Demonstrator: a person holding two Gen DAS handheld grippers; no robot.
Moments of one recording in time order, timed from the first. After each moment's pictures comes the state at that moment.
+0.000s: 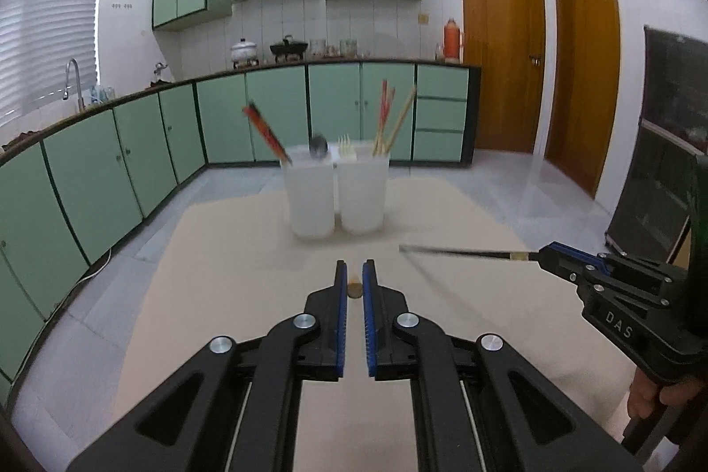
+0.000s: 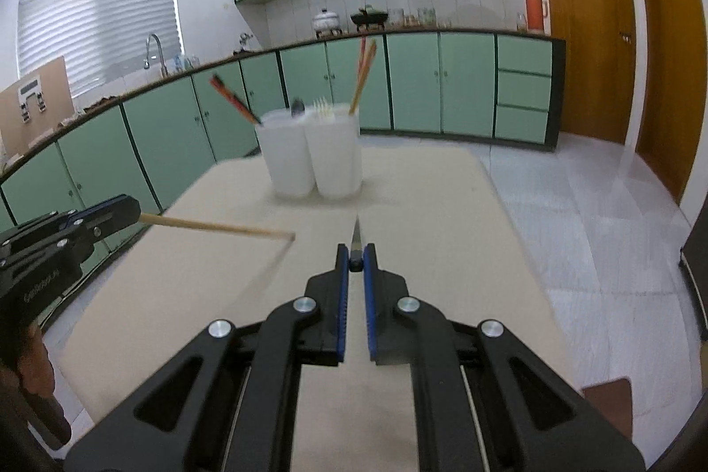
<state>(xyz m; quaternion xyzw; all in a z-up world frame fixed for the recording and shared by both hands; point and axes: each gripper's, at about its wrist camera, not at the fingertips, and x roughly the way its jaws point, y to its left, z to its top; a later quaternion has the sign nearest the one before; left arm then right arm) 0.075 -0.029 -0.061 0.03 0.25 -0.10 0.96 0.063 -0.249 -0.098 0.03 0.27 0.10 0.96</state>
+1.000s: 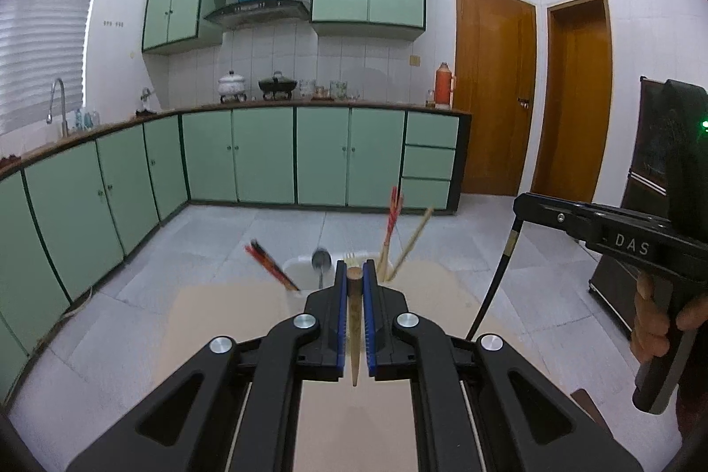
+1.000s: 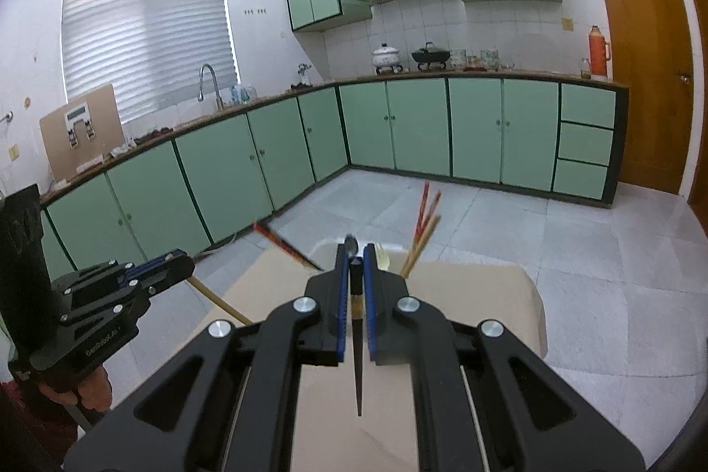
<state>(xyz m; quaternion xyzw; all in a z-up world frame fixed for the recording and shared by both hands) 0.153 -0.009 0.035 0.01 0.19 -0.13 0.97 0.174 -0.248 0.055 0.03 0.23 0.21 0.95</state>
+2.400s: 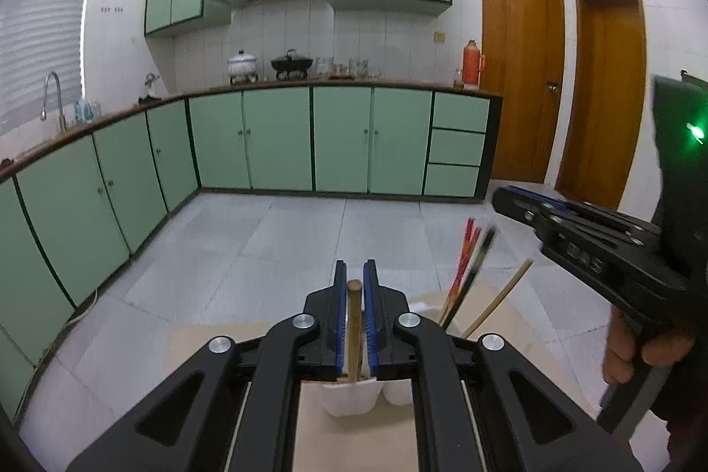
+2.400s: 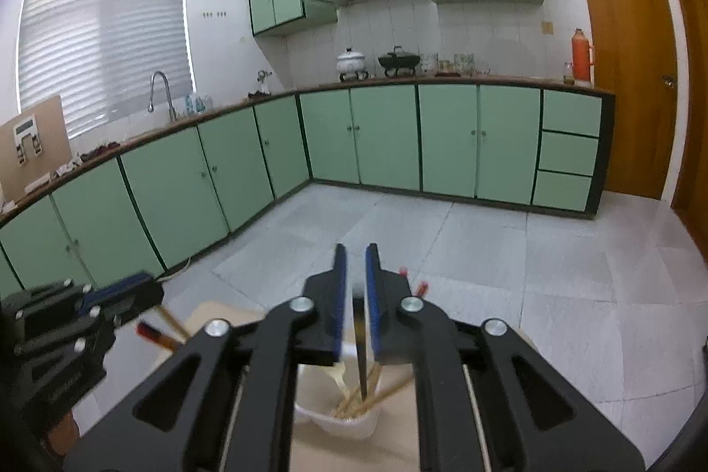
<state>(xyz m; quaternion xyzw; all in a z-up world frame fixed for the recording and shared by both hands) 0.309 -0.011 0.018 0.02 0.24 -0.10 0.96 0.342 -0.223 0.019 0.02 0.23 0.14 0.96</state>
